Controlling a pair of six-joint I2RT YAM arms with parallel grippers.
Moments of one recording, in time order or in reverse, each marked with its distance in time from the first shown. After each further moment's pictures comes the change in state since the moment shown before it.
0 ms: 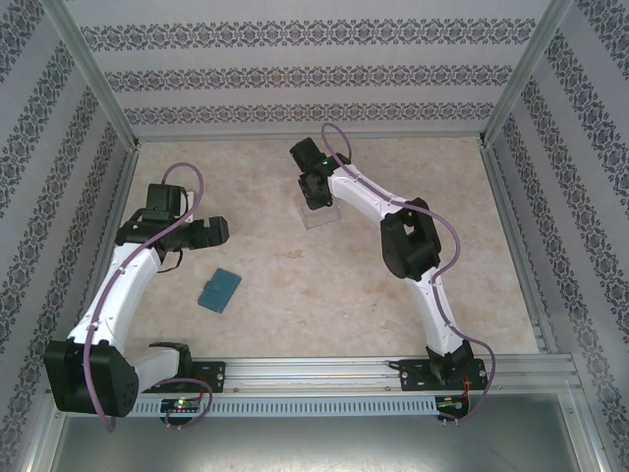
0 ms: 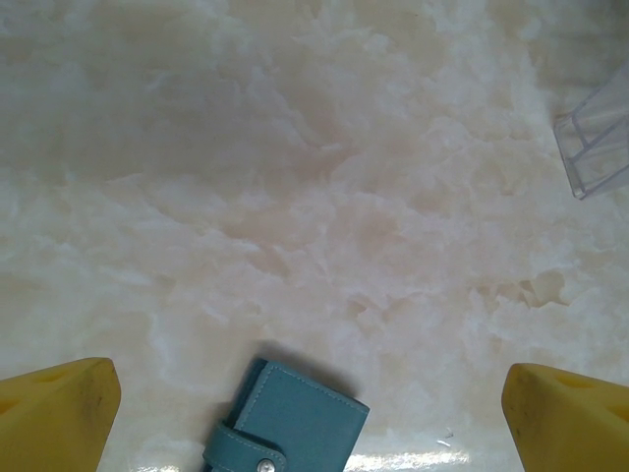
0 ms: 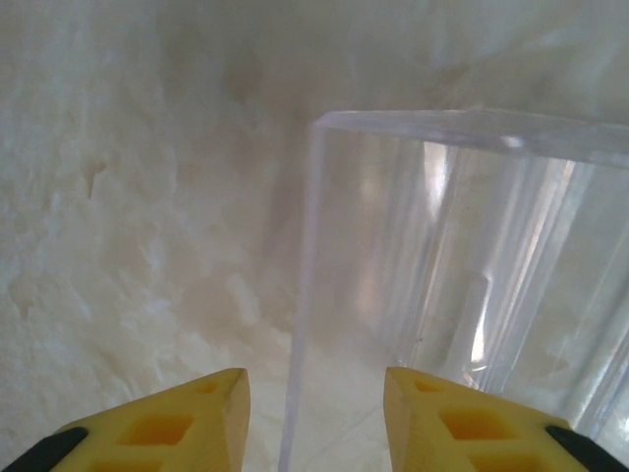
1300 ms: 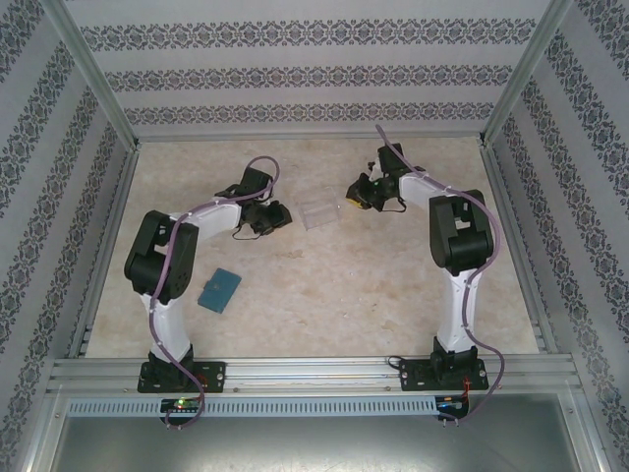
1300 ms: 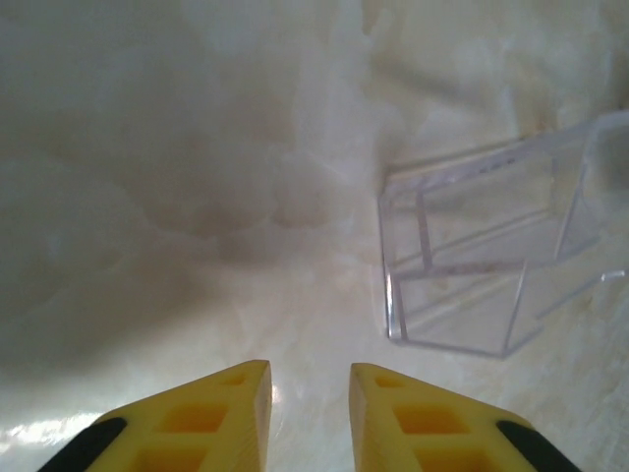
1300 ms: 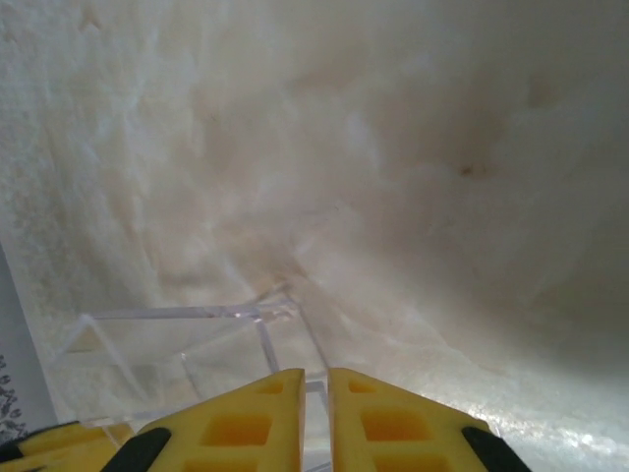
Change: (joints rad) left arm -0.312 0.789 0.290 0.460 0.191 -0.520; right arm -0.399 -0.166 -0.538 0.417 -0.711 -0.993
